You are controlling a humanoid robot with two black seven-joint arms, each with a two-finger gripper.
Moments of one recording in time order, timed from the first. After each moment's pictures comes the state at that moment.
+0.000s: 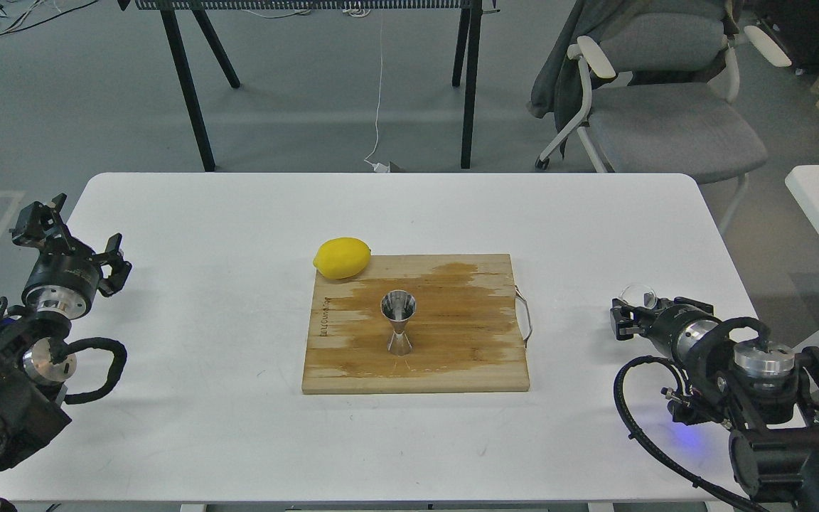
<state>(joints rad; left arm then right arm) -0.66 0.27 -0.38 -0.09 -0.37 -0.49 -0.49 0.22 -0.13 1.48 1.07 0.24 -0.43 -0.20</state>
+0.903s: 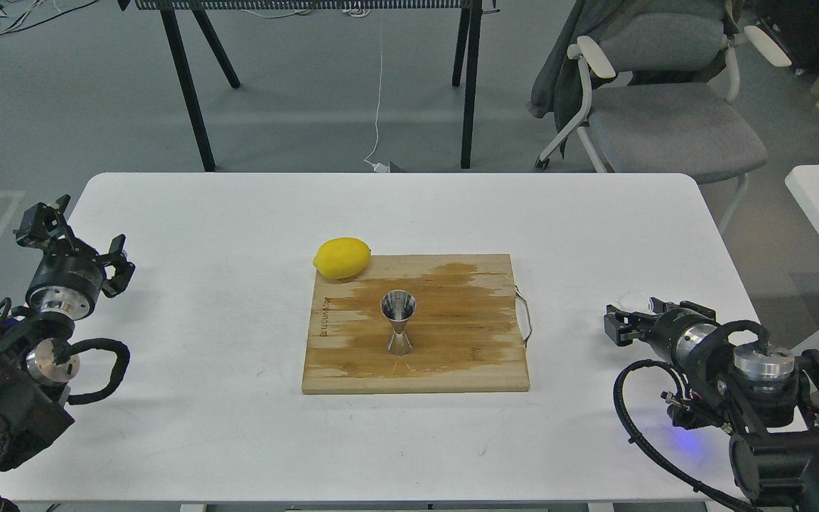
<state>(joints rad) -0.66 0.26 -0.38 -0.09 -0.37 -0.49 -0.49 0.20 -0.13 1.48 1.08 0.24 -0.45 -0.20</state>
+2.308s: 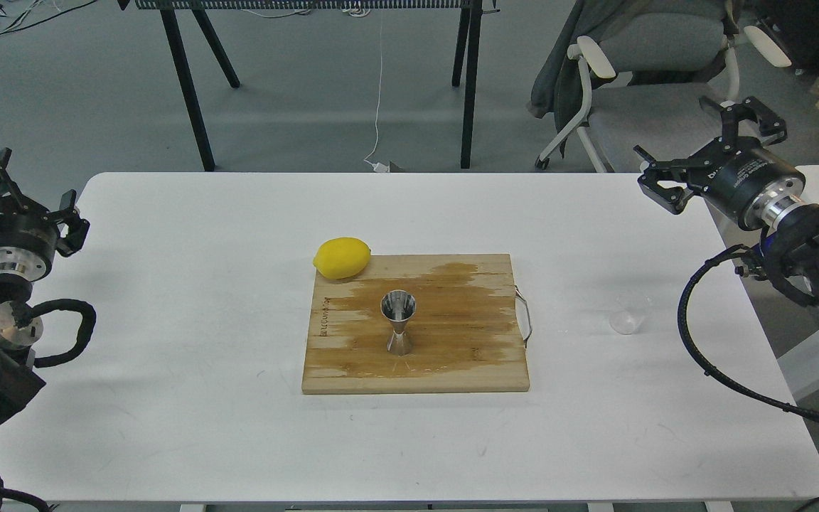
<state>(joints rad) -0.78 0.31 -0.37 0.02 -0.39 -0.49 -0.49 0.47 -0.45 1.33 1.20 0.13 -0.01 -0.31</state>
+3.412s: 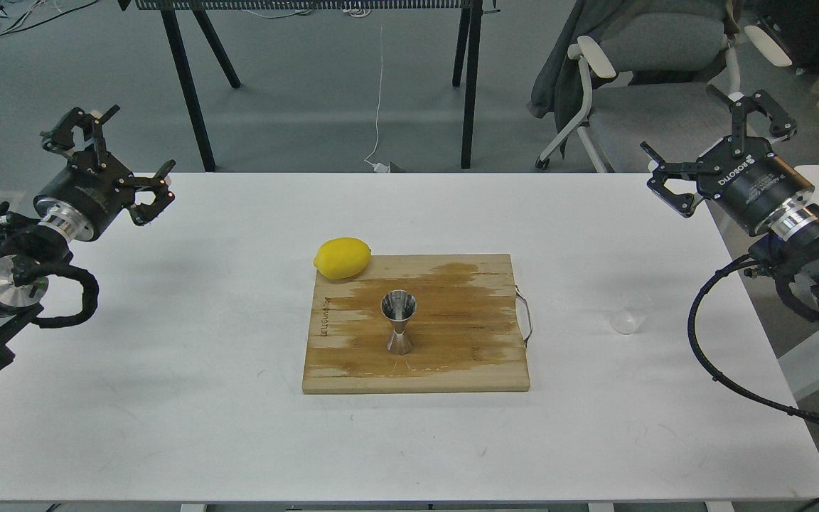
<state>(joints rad) -0.78 0.60 -0.36 -0.73 -0.39 -0.49 -0.27 0.48 -0.43 1.33 0.91 0.10 0.48 -0.31</state>
